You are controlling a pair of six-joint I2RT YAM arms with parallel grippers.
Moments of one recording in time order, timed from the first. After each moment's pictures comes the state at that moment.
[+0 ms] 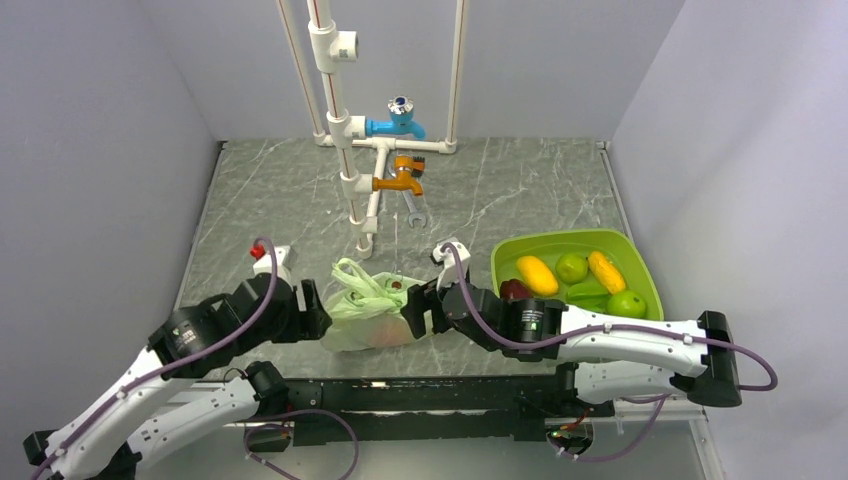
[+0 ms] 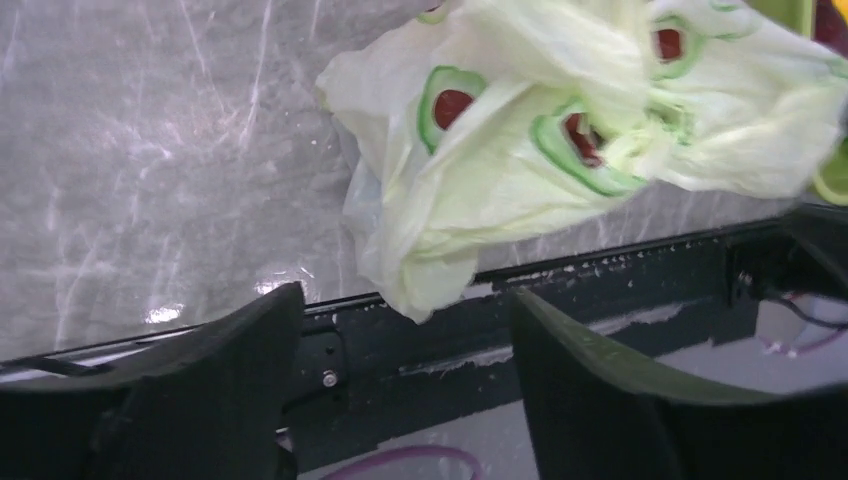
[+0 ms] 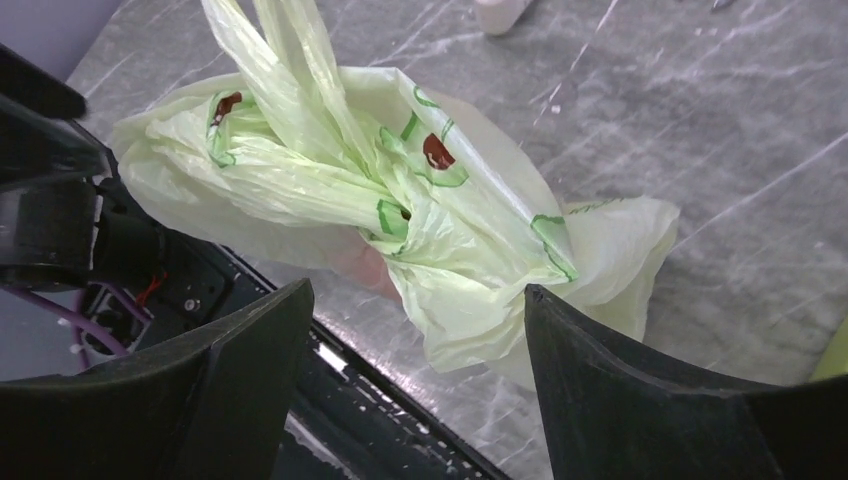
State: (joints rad) left arm -0.87 0.56 0.89 -1.17 -0.27 -0.85; right arm 1.33 1.08 0.90 -0.34 0.52 0.55
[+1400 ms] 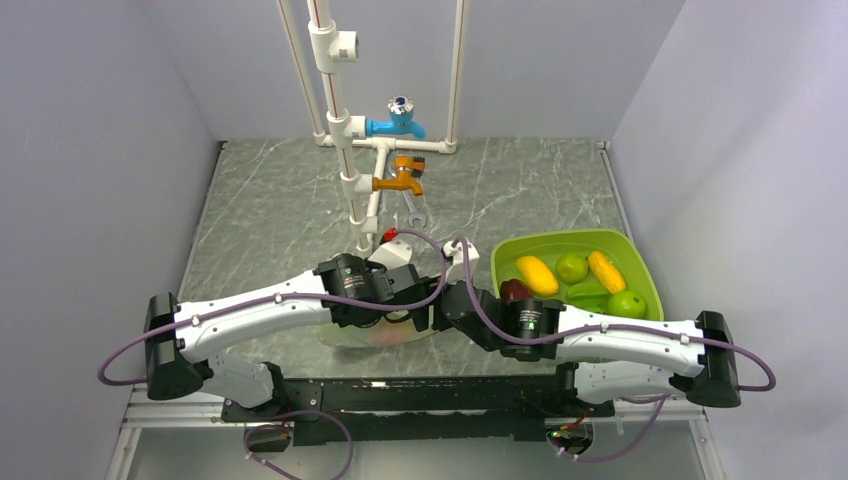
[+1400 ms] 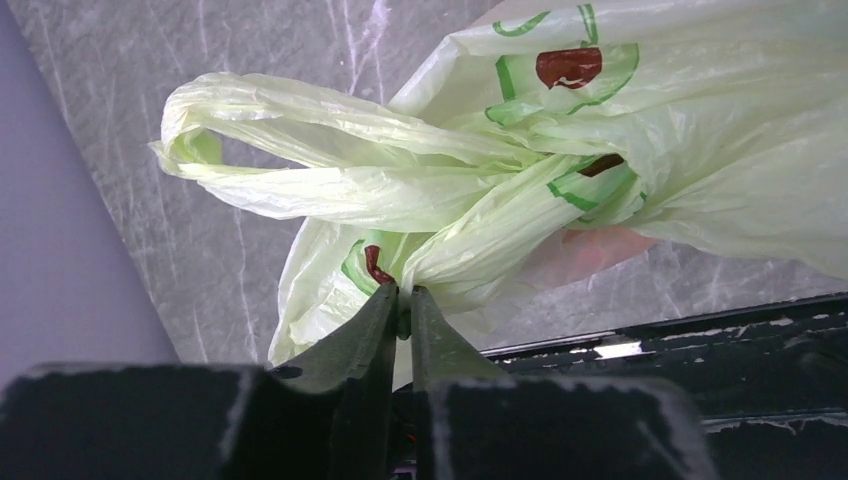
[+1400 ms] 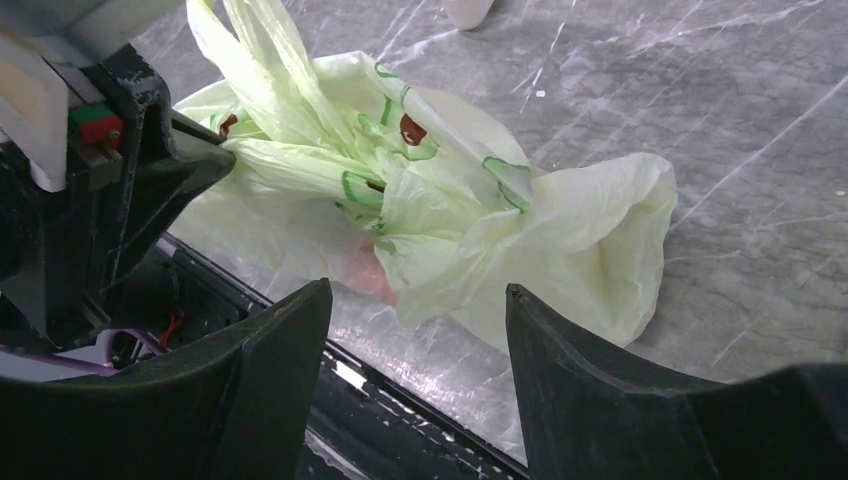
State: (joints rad) left arm -1.22 1.37 1.29 -1.29 -0.66 -0.66; right arm 1.32 1.08 0.87 -0.35 0.56 0.74
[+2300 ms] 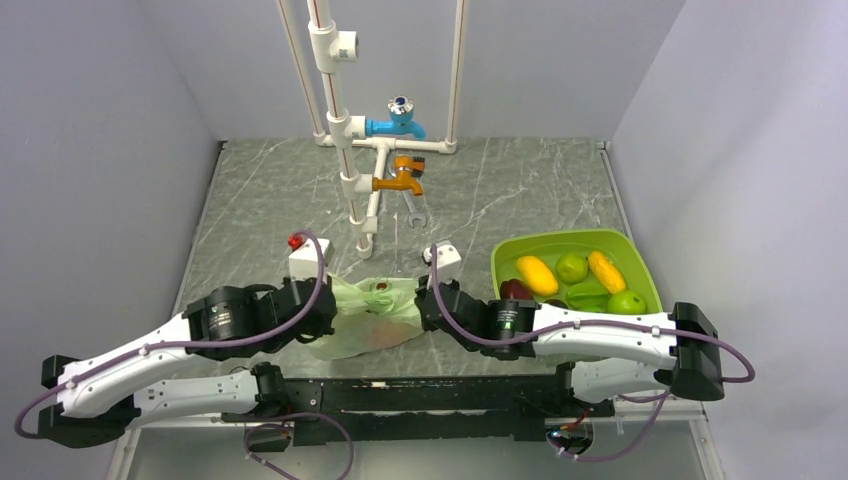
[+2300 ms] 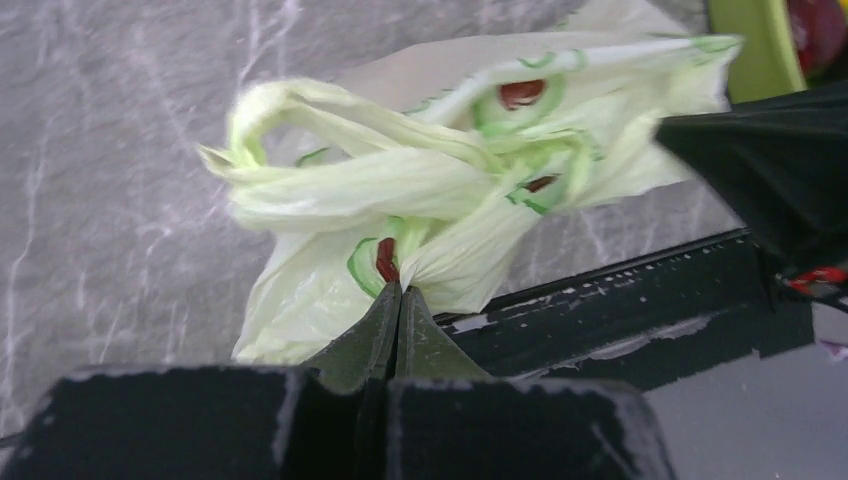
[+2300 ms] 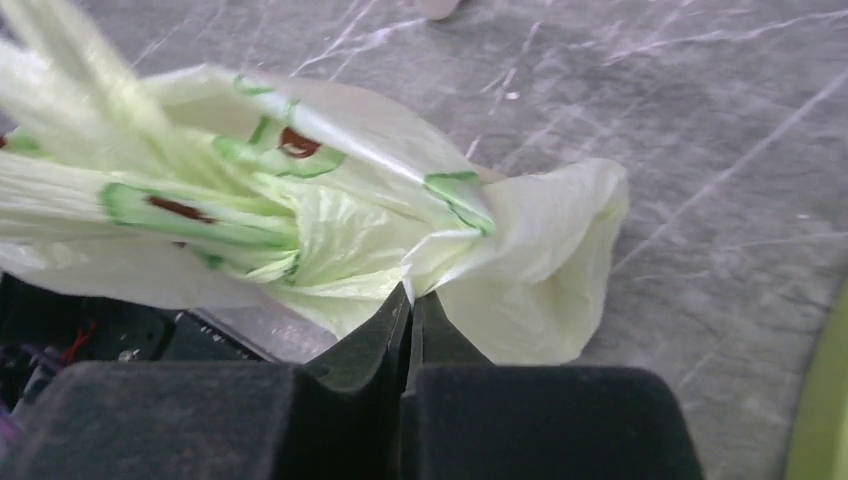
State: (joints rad) left arm -1.21 0.81 1.06 -1.13 -0.53 -0.86; right arm 1.32 1.20 0.86 -0.28 0.58 0.65
